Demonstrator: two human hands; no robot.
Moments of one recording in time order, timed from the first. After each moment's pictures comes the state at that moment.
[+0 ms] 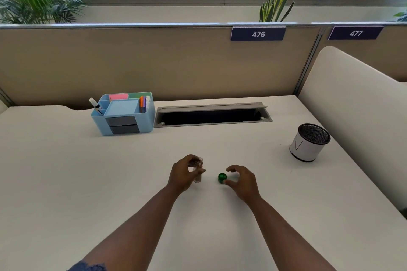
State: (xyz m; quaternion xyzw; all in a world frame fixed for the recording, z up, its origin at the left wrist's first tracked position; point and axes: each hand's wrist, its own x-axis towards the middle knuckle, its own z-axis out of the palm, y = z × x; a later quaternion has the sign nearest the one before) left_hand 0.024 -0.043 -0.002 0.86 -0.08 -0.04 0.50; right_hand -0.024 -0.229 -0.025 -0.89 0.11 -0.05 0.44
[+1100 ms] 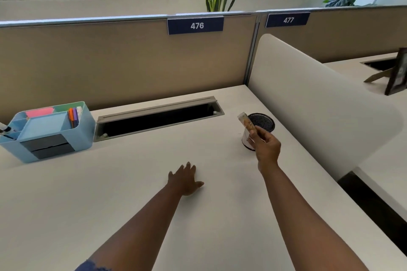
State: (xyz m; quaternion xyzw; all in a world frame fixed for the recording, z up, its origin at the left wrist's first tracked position) left_hand 0.032 -0.176 -0.006 0.92 -0.24 -0.29 0.02; right_hand -0.016 -0.384 0.038 -0.56 0.33 -0.33 0.69
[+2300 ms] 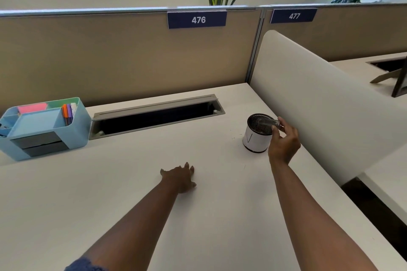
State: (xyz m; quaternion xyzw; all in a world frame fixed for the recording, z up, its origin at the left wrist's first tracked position) left_hand 0.047 -0.180 0.004 0.91 -0.25 -0.32 -0.05; right_hand -0.010 -0.420 0.039 -0.71 0.35 -0.47 0.39
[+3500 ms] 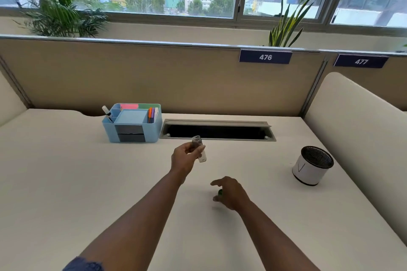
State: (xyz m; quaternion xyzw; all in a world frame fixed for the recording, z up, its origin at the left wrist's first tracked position) left_hand 0.039 -0.063 0.074 0.73 0.05 -0.03 0.69; right_hand -0.007 -0.211 0.011 -0.96 -0.01 0.13 0.25
